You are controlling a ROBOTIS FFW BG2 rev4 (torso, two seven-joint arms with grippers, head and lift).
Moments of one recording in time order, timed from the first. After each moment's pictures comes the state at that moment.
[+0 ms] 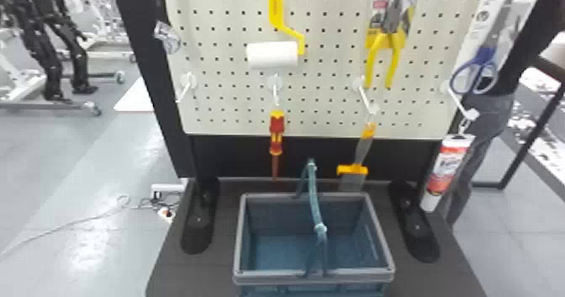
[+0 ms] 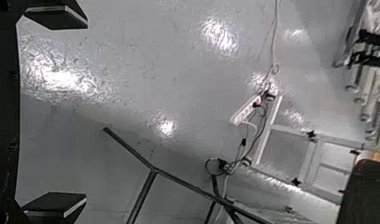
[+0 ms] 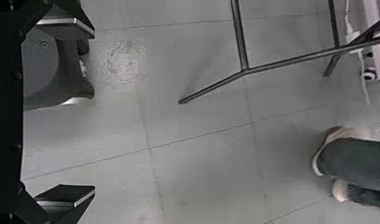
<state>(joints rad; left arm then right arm) -0.04 0.02 -0.41 -0.24 0.84 -0.63 0.06 -0.24 -0.12 -0.48 -0.23 0.26 0.08 0.17</state>
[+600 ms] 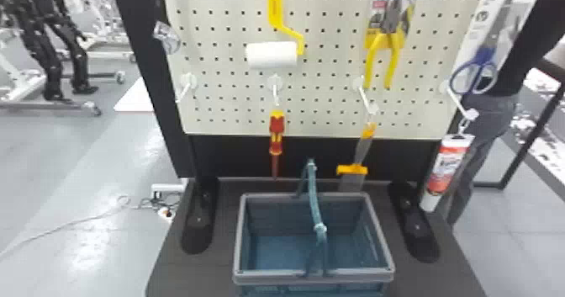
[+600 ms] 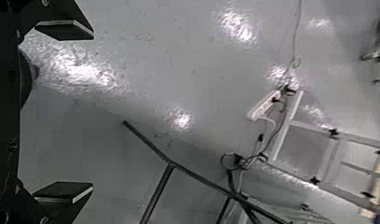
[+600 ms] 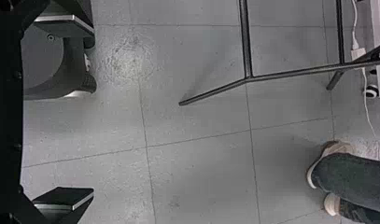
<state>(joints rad) -0.05 0.05 -0.40 -0.24 0.85 -0.49 -0.05 -0.23 -0.11 -0.48 -0.25 0.36 0.06 0.19</state>
